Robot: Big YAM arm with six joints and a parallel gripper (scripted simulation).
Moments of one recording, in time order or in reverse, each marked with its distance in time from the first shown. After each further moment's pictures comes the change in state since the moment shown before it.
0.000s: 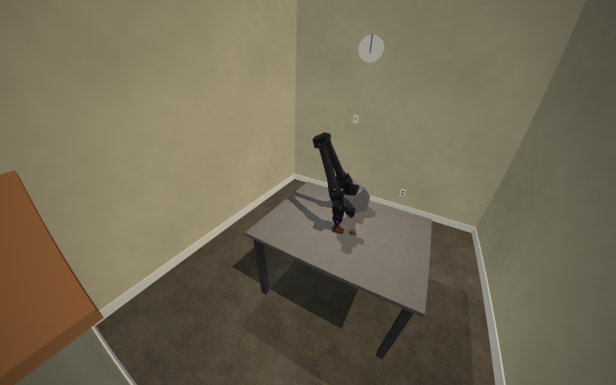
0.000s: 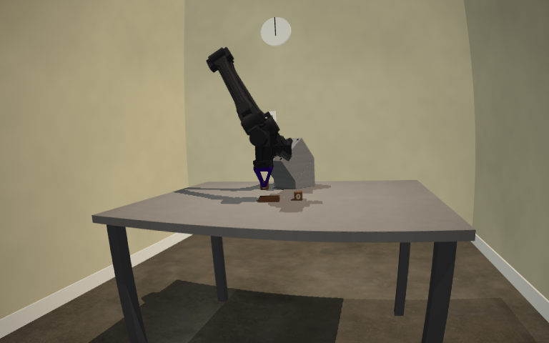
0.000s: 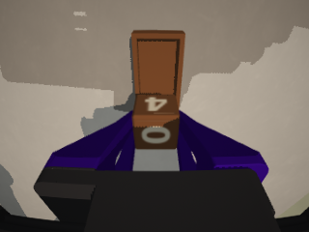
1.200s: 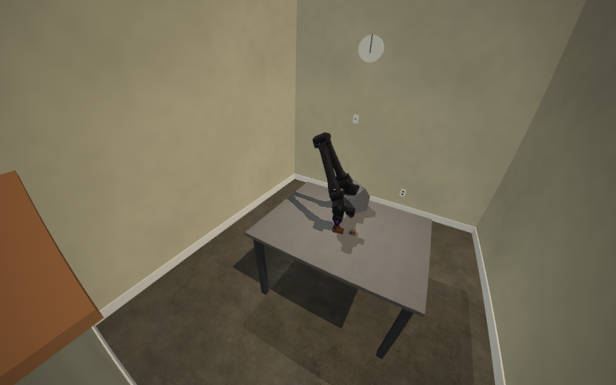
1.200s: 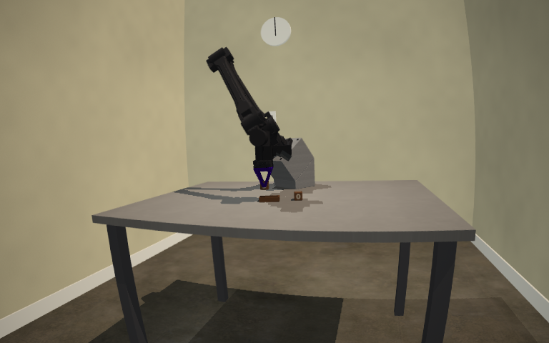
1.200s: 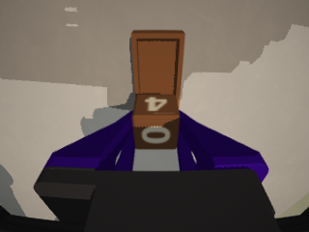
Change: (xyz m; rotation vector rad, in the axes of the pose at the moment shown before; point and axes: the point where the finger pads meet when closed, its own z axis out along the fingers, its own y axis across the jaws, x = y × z) arm 0.000 0.000 0.000 0.001 0.000 0.000
